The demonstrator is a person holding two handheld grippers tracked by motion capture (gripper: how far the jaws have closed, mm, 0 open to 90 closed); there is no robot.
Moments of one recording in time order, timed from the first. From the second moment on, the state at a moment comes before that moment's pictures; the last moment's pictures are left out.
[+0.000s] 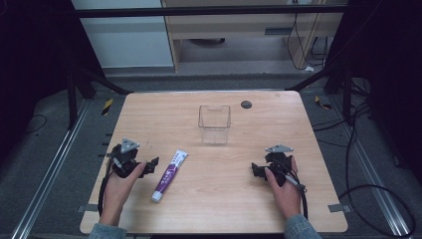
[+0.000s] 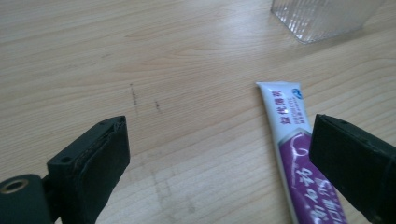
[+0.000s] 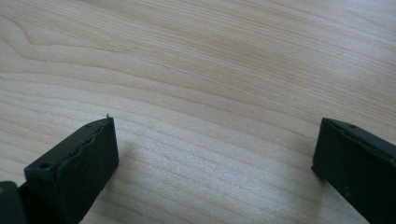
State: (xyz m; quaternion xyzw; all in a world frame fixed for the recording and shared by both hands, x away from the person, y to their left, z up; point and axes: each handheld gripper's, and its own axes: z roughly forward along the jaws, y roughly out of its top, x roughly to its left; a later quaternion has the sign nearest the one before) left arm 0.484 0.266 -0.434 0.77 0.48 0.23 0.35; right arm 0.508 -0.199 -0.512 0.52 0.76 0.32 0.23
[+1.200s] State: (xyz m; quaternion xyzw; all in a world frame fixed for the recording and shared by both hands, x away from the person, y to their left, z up) left arm 0.493 0.189 -0.404 0.85 0.41 0.19 0.26; right arm 0.509 -0.198 -0.512 0.53 0.75 0.32 0.23
